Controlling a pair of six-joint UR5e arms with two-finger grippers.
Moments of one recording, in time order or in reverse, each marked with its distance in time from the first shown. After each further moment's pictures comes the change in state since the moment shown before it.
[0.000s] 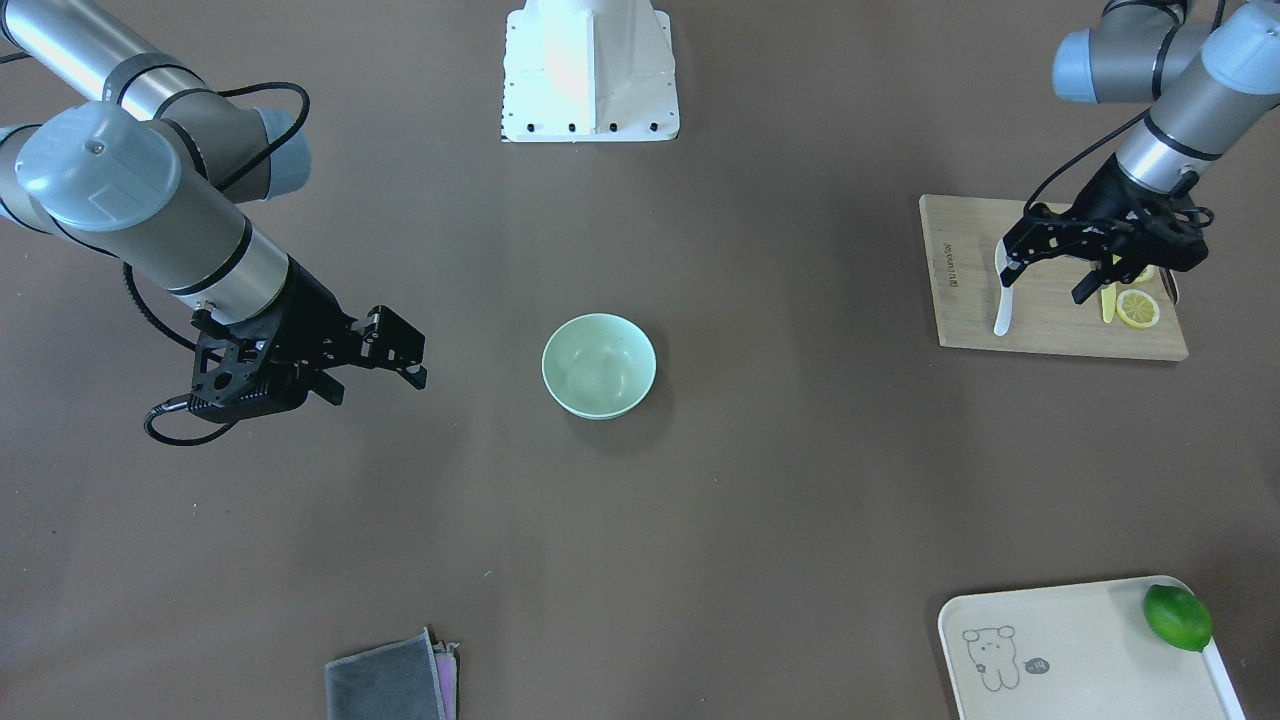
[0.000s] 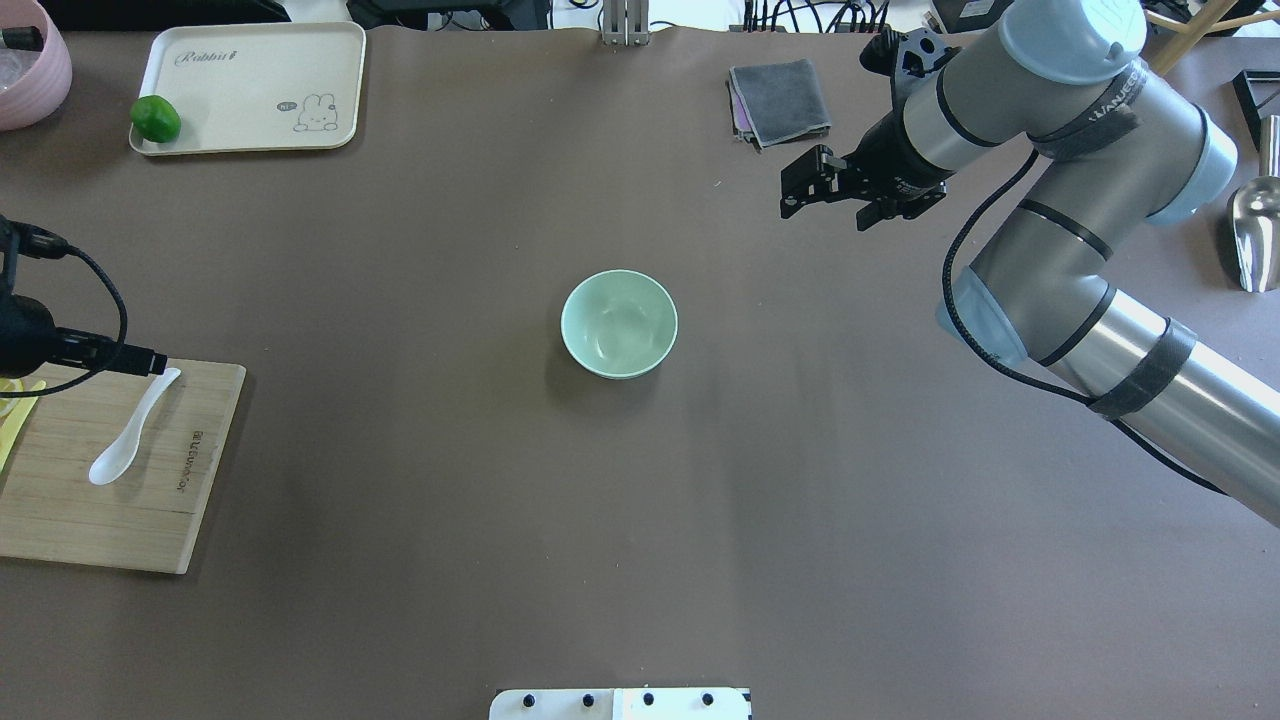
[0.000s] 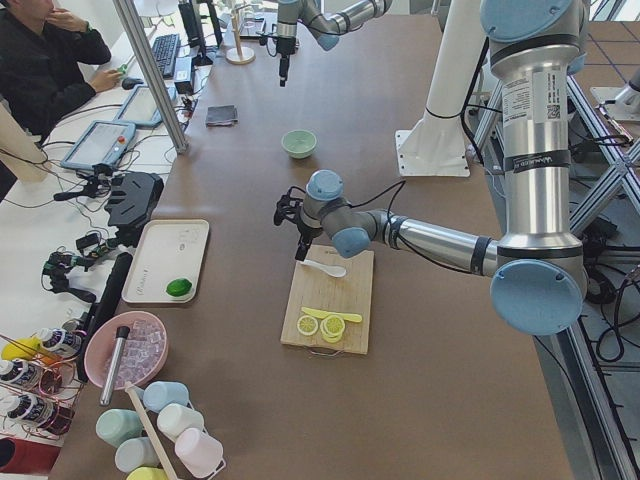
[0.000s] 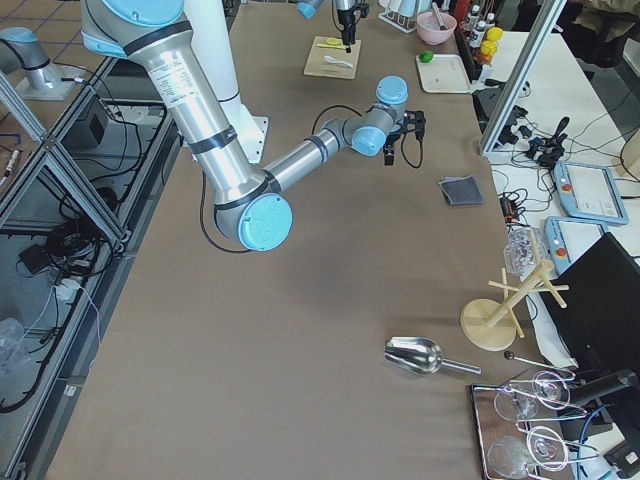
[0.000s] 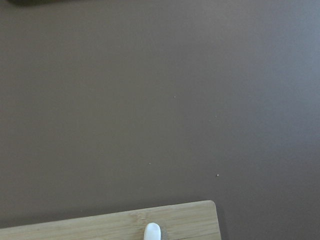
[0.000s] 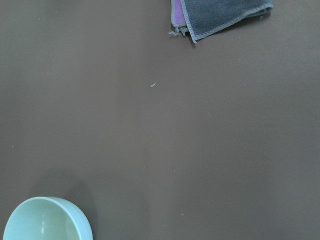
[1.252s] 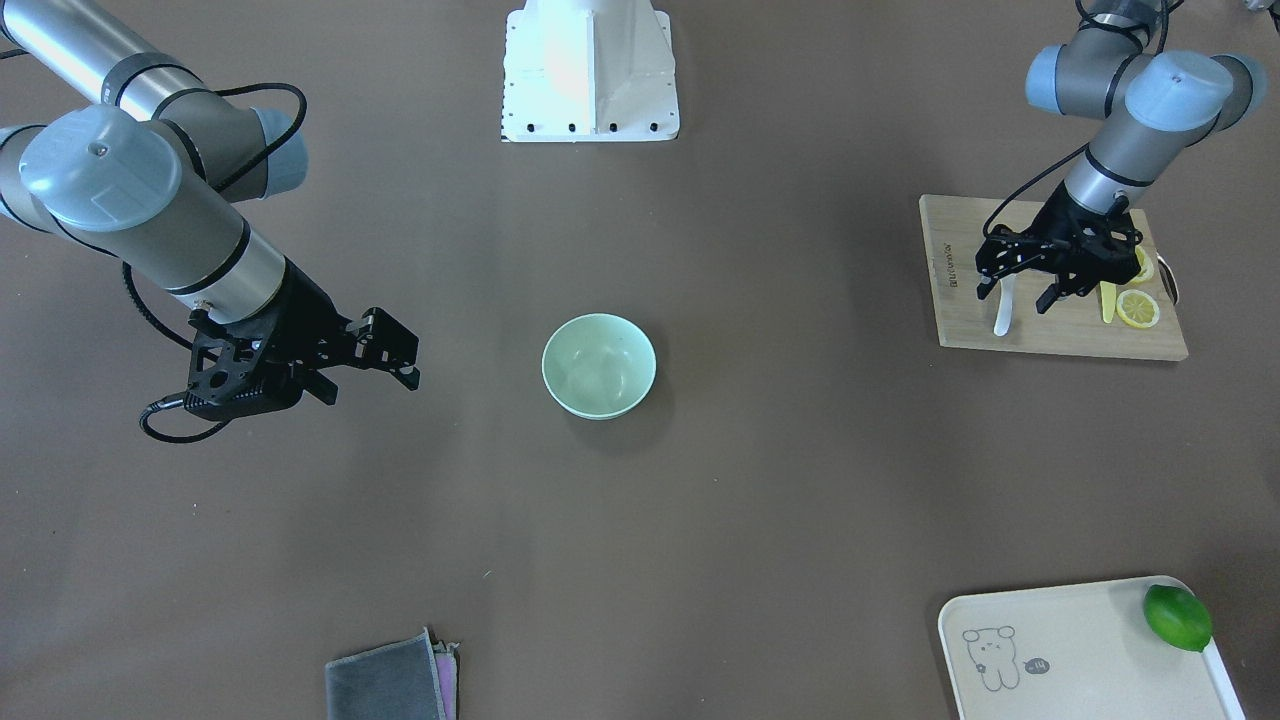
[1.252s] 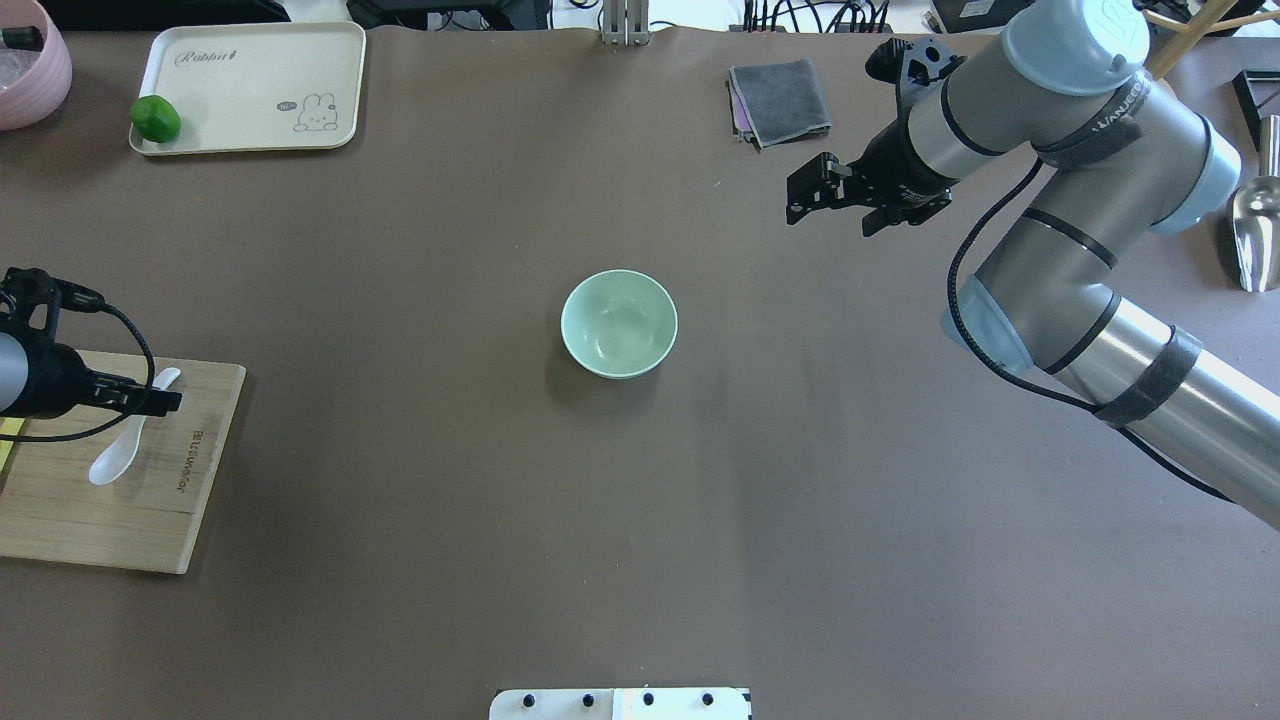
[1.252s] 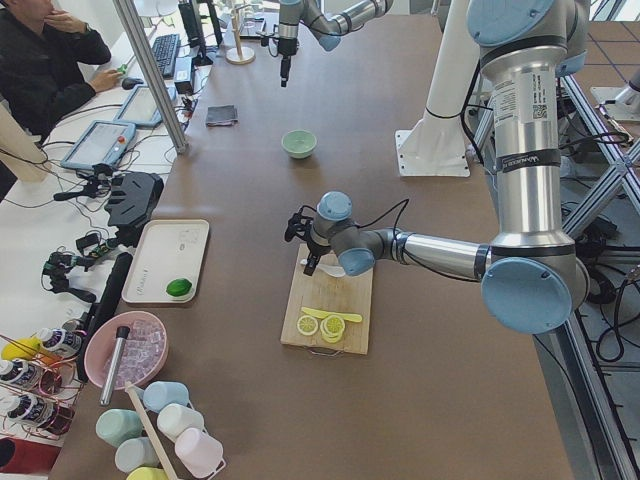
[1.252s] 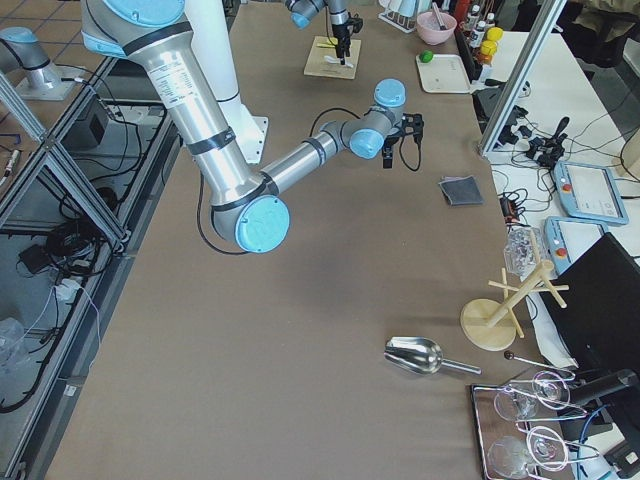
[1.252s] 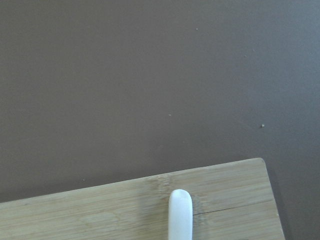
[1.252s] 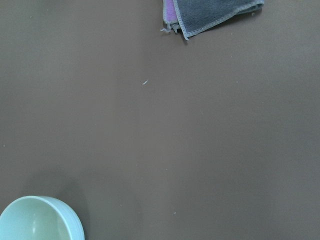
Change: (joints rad) left arm 0.087 0.009 0.107 -0.125 0.072 -0.004; right arm -0.003 -0.016 0.007 0.002 -0.008 0.002
